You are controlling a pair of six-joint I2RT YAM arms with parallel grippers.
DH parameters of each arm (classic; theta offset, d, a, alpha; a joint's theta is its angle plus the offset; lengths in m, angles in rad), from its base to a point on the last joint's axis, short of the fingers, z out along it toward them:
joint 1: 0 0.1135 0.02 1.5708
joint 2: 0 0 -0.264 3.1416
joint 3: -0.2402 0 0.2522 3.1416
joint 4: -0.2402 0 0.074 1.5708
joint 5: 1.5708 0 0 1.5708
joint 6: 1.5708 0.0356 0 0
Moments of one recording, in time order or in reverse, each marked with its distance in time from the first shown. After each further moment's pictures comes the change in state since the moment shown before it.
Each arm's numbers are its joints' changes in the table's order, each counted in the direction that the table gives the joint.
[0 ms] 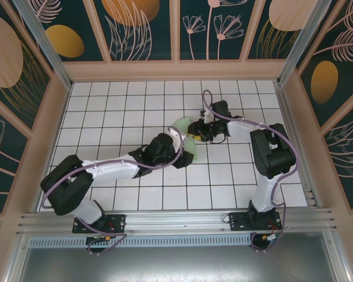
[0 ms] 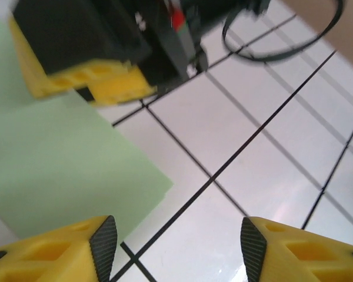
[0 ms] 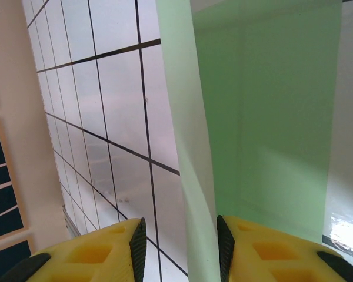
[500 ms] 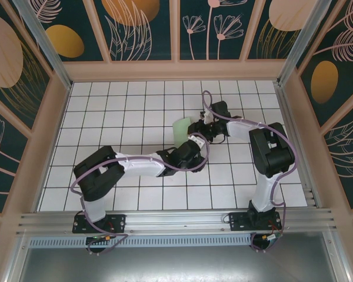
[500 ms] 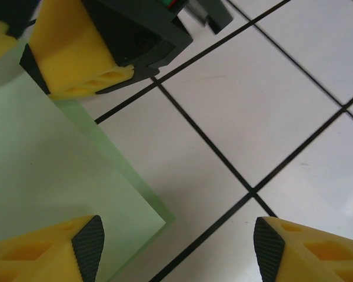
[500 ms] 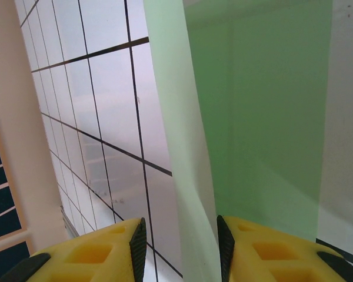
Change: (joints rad) left arm -0.141 -0.281 -0.265 -0.179 -0.315 0.007; right arm 0.000 -0.018 -0.003 -0.002 0.001 0.000
